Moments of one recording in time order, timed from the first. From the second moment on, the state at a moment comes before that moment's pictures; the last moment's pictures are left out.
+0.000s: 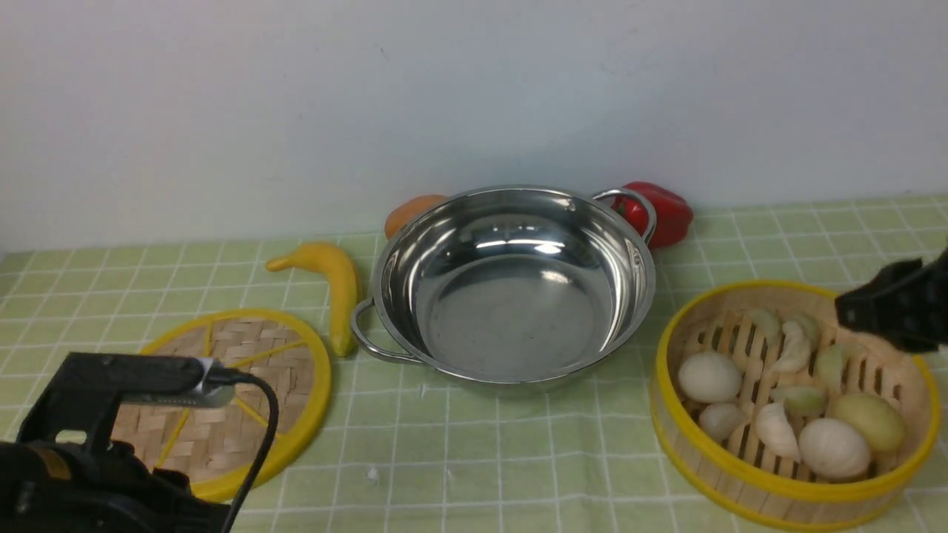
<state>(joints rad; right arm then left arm) 0.12 1.23 -0.92 0.21 0.71 -0.05 -0.09 1.09 -0.59 -0.10 0.71 0.05</state>
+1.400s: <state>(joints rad) -0.08 1.81 -1.06 0.03 0.83 0.16 -0.09 1.18 -0.70 0.11 0.83 -0.24</state>
